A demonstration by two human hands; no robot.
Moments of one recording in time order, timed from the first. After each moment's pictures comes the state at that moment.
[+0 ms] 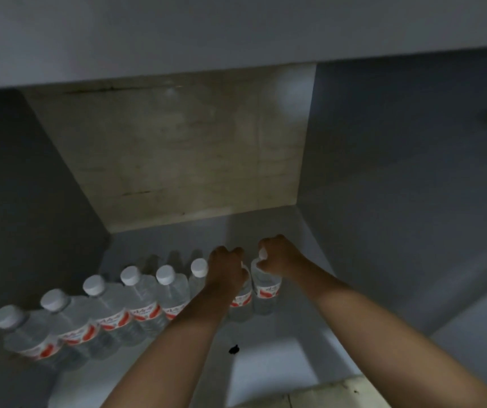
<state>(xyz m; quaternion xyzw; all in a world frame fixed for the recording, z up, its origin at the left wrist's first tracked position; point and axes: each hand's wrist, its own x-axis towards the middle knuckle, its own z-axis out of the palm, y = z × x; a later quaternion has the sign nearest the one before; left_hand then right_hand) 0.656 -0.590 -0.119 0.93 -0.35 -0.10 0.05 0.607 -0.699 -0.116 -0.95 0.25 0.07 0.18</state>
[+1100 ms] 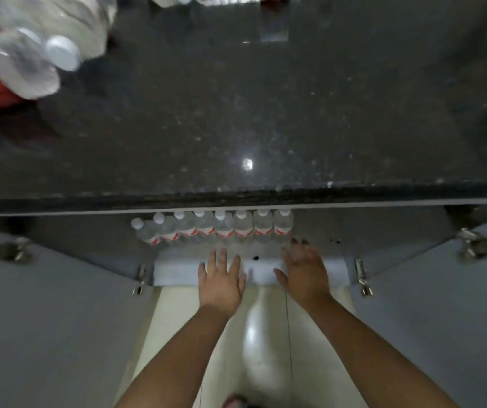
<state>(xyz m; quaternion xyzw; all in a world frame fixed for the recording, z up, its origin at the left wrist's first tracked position) 0.512 -0.448 0.050 0.94 -0.24 -0.24 -0.03 0.450 -0.599 0.020 -0.98 0.17 0.11 0.06</state>
